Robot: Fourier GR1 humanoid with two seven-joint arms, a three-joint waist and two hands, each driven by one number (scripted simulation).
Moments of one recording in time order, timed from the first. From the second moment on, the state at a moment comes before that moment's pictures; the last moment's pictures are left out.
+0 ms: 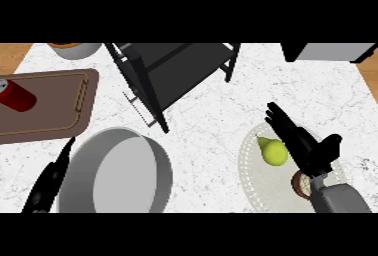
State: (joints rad) left arm 0.04 0.57 -0.34 -1.32 0.08 0.34 0.17; right arm -0.14 -0.31 0.20 -1.37 -0.28 0.11 -0.01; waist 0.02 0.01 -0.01
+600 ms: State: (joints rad) left arm 0.38 0.68 -0.19 -1.47 0.21 0.30 0.24; right arm -0.20 -0.63 0.02 -1.31 -0.22 0.26 -0.15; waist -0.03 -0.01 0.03
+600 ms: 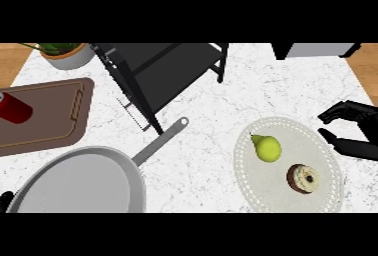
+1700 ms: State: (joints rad) left arm -0.01 0.39 -0.15 -1.38 0.38 0.18 0.22; right arm -0.10 -0.99 0.01 -1.40 -0.13 0.65 -0.31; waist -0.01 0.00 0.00
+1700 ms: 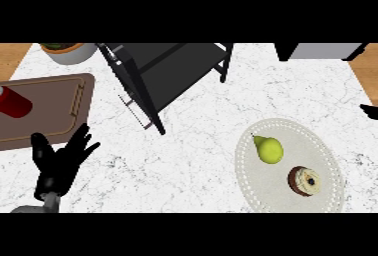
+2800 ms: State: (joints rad) left arm -0.04 0.32 -0.09 -1.36 0.31 0.14 0.25; right arm 0.00 -0.76 0.11 -1.81 0.19 0.55 0.21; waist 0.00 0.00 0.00
